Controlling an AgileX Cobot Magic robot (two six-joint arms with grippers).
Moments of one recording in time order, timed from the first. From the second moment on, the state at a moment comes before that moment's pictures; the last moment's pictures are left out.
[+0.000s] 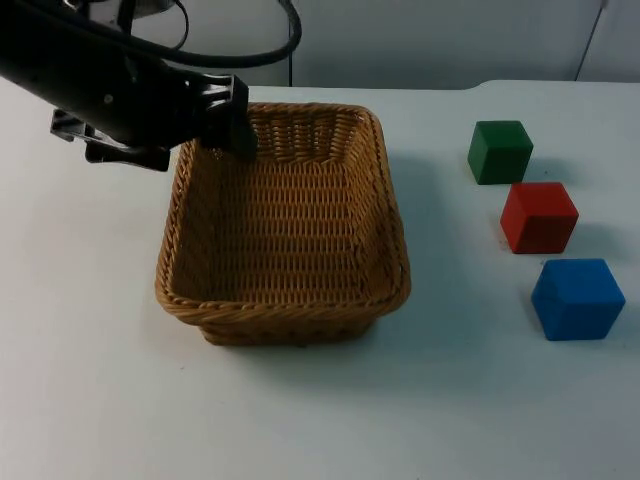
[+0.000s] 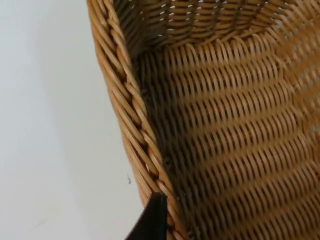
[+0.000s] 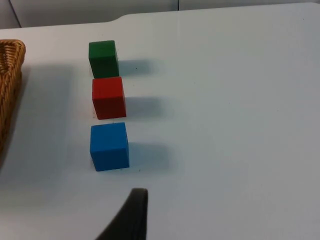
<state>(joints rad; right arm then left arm) -0.08 0.00 -0.51 -0.01 1.09 0.00 -0.27 1.95 -1.14 -1.06 0.34 0.83</state>
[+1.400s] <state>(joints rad) -0.08 0.00 -0.51 -0.02 1.09 0.02 -0.27 2.18 -1.25 -1.06 0.35 0.83</state>
